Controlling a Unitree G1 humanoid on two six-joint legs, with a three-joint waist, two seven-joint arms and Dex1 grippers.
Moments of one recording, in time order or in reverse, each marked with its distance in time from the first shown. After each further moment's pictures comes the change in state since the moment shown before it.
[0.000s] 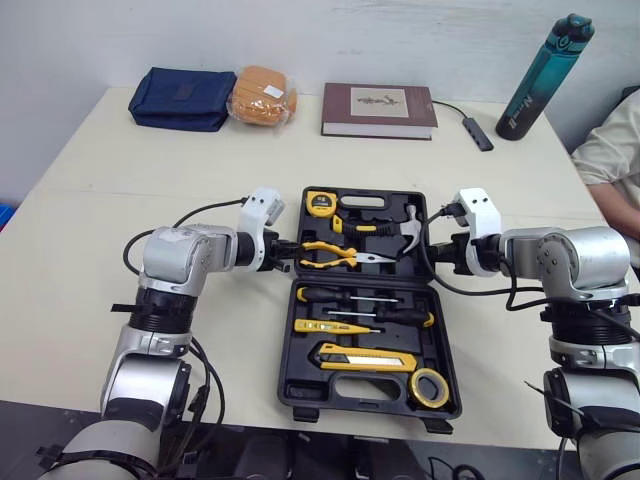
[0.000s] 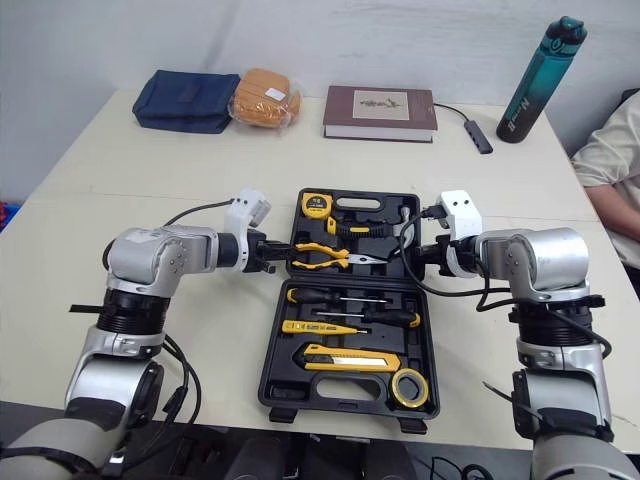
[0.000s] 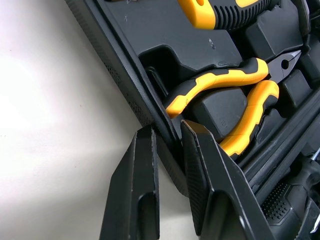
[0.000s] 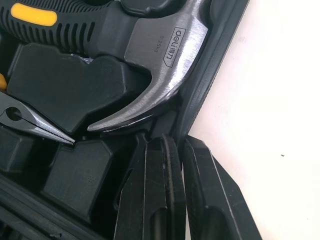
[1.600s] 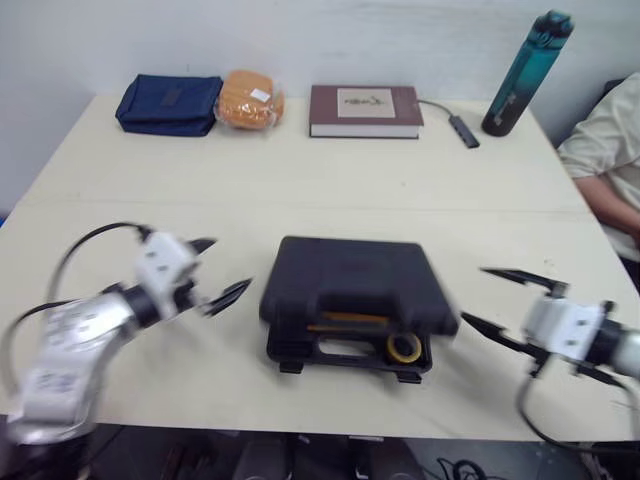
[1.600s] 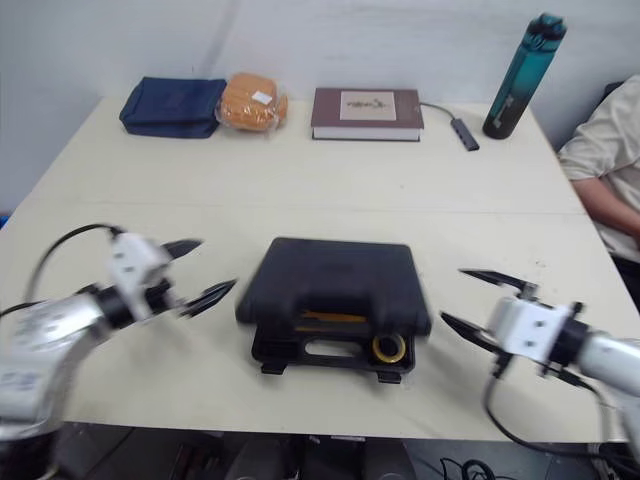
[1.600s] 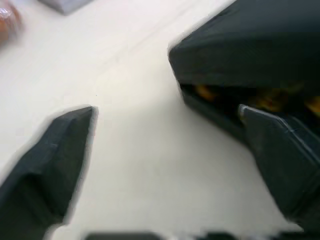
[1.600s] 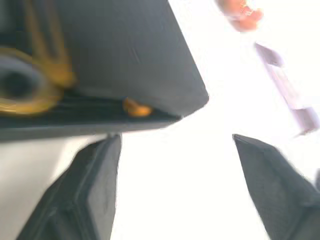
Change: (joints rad) left arm 0.874 0.421 0.511 -0.619 -0.207 -0.540 -0.224; right arm 1.254 -0.486 -0.506 -0.488 0.081 -1.425 0.523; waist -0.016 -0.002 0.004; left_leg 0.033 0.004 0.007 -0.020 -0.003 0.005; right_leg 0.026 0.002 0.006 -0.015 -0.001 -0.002
